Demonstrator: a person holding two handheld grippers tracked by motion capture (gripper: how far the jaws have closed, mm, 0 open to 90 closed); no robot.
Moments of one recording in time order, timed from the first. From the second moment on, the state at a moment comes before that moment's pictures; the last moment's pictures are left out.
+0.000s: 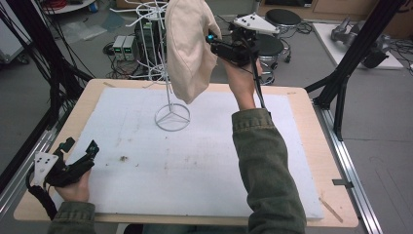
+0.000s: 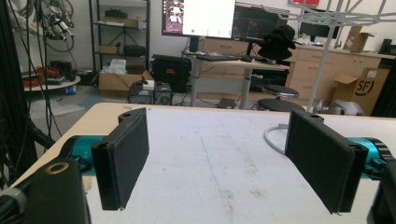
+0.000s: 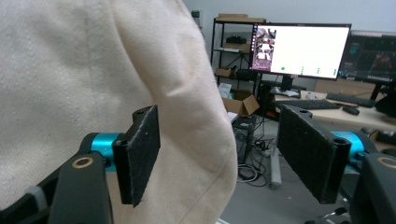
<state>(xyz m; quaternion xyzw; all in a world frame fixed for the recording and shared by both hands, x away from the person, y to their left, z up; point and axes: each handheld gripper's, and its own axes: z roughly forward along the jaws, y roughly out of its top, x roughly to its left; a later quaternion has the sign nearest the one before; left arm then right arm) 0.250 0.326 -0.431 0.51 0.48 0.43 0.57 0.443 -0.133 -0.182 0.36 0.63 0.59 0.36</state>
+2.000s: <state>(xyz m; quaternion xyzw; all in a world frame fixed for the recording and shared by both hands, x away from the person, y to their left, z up) 0.240 0.321 -0.432 0.51 0.48 0.42 0.58 0.302 -0.241 -0.338 0.49 0.60 0.50 0.38</state>
